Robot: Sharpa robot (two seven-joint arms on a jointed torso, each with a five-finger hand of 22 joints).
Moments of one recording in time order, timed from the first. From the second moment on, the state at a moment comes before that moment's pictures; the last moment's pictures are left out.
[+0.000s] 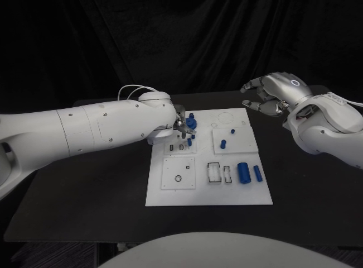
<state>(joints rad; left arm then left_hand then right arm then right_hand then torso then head) 1.36 -0.45 -0.21 1.30 -1.08 0.07 -0.65 1.12 0.07 0.04 0.29 0.23 0.95 0.03 0.50 0.83 1.47 -0.04 1.57 1.31 1.47 -0.08 1.57 1.31 0.01 1.47 0.03 1.57 1.31 1.39 -0.96 -0.25 1.61 -1.64 -0.61 -0.19 1.50 -0.08 0.17 0.24 0.34 0.82 0.12 0.17 0.26 1.46 0.01 1.56 1.31 1.47 -0.05 1.52 1.31 0.01 1.47 0.06 1.55 1.31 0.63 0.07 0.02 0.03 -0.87</state>
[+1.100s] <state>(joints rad) 1.33 -0.44 -0.21 1.28 -1.08 0.03 -0.63 1.12 0.07 0.05 0.28 0.24 0.97 0.02 0.48 0.84 1.46 -0.04 1.57 1.31 1.47 -0.09 1.57 1.31 0.01 1.47 0.03 1.56 1.31 1.38 -0.96 -0.25 1.60 -1.64 -0.61 -0.19 1.50 -0.08 0.17 0.24 0.34 0.82 0.12 0.17 0.26 1.46 0.01 1.55 1.31 1.47 -0.05 1.52 1.31 0.01 1.47 0.06 1.54 1.31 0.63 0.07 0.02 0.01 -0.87</state>
